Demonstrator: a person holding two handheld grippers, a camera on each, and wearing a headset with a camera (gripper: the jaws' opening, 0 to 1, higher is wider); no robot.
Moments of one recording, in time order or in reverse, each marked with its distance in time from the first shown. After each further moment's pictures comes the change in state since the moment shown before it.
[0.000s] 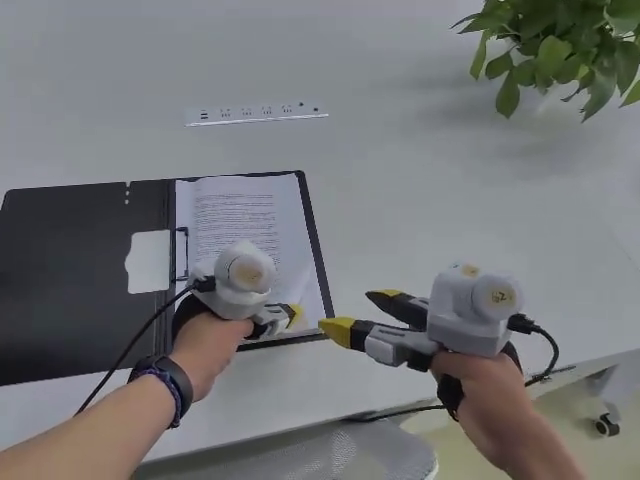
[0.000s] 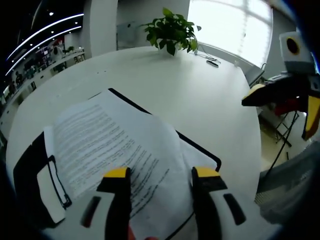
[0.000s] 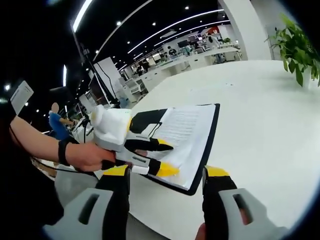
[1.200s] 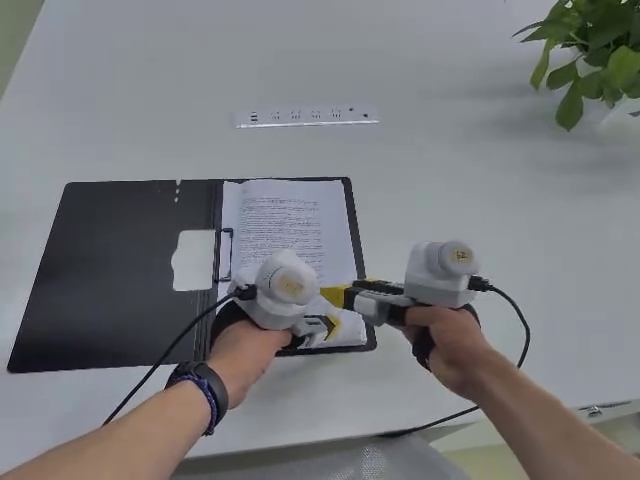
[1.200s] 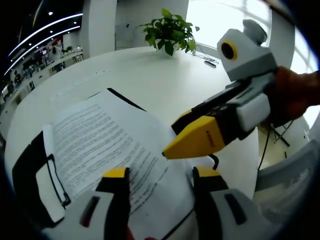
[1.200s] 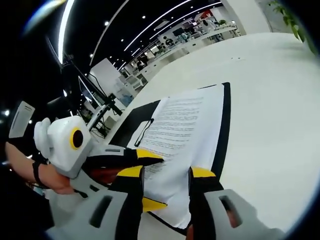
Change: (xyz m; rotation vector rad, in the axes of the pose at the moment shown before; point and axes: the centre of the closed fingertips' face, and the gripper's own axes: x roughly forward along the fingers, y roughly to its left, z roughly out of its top) left arm -0.005 -0.002 -0.002 0.000 -0.003 -0.021; right arm 0.096 -0.026 -0.006 0.135 0.082 0.081
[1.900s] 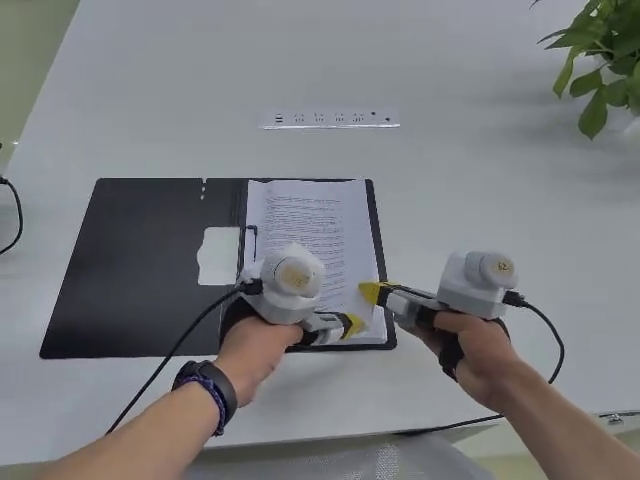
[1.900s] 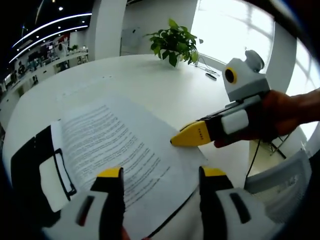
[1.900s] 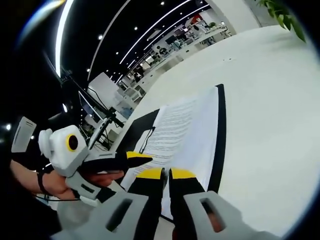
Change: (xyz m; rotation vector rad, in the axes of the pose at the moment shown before) left arm -0.033 0.001 0.008 -0.080 -0.081 -0.014; right arm -0.011 0.006 0.004 0.099 -0.090 0.011
